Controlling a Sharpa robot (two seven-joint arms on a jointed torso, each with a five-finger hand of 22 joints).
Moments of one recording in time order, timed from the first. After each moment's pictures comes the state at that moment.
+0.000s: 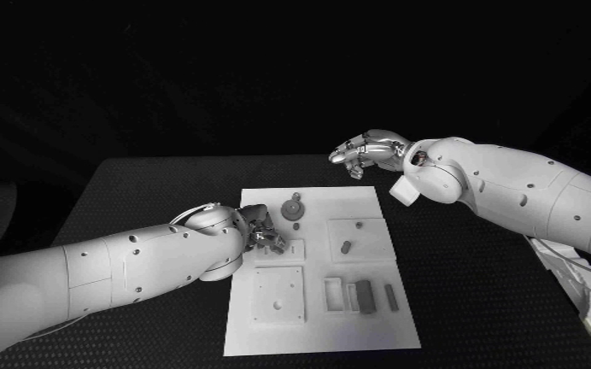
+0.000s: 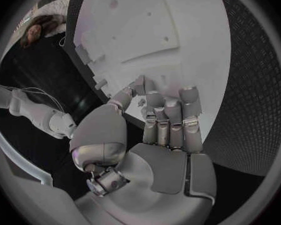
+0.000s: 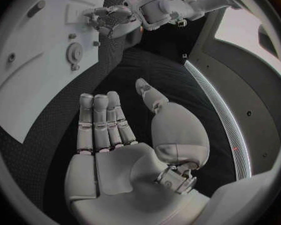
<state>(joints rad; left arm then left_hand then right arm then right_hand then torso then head) 1.23 -0.58 -0.24 1.36 -1.17 -0.20 -0.48 0.90 -0.09 0.51 -0.22 0.22 1.20 0.01 0.38 0.67 1.20 -0.10 1.06 0.75 1.05 -0.17 1.41 0.79 0.03 1.22 -0.25 0.77 1.31 1.31 -0.66 -0.07 1.09 -0.52 0.11 0.13 0.93 -0.08 0.49 -0.28 0.07 0.80 0.18 0.20 0.65 0.84 0.08 1.05 0.80 0.92 -0.02 1.22 0.90 0.25 0.82 0.08 1.04 1.28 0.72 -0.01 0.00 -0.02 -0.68</state>
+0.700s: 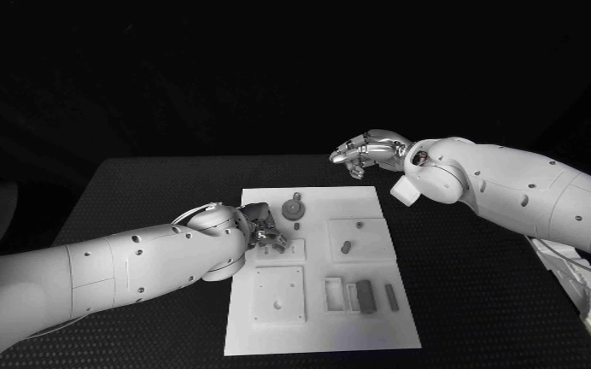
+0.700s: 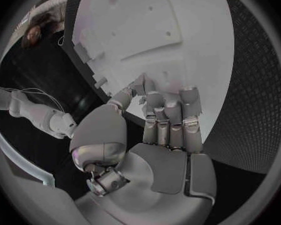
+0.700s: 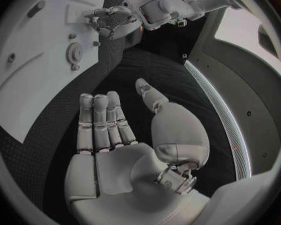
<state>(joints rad) 1.23 -0.58 -0.24 1.37 -1.18 -0.22 -0.49 0.90 -0.09 0.51 -0.22 0.21 1.21 0.00 0.38 0.67 1.22 -0.10 1.06 0.75 1.05 -0.17 1.41 0.79 0.02 1.22 -0.25 0.78 1.31 1.31 -0.66 -0.07 1.09 -0.52 0.11 0.13 0.93 -0.08 0.49 -0.28 0.07 0.80 0.19 0.20 0.65 0.84 0.08 1.05 0.80 0.92 -0.01 1.22 0.90 0.25 0.82 0.08 1.04 1.28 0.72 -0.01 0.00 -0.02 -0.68</state>
